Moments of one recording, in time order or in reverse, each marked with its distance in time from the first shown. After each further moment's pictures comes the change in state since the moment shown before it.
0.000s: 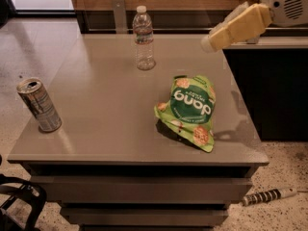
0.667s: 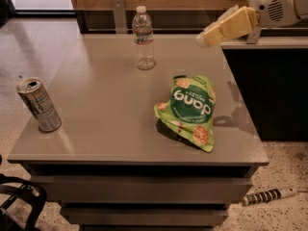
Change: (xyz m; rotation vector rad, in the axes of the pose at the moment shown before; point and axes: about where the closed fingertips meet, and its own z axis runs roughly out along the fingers) arm 0.015 -0.026 0.036 -0.021 -0.027 0.064
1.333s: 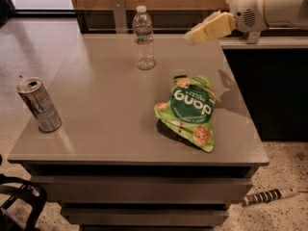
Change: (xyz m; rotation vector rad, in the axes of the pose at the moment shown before) arm 0.012 -0.034 0.060 0.001 -0.073 0.047
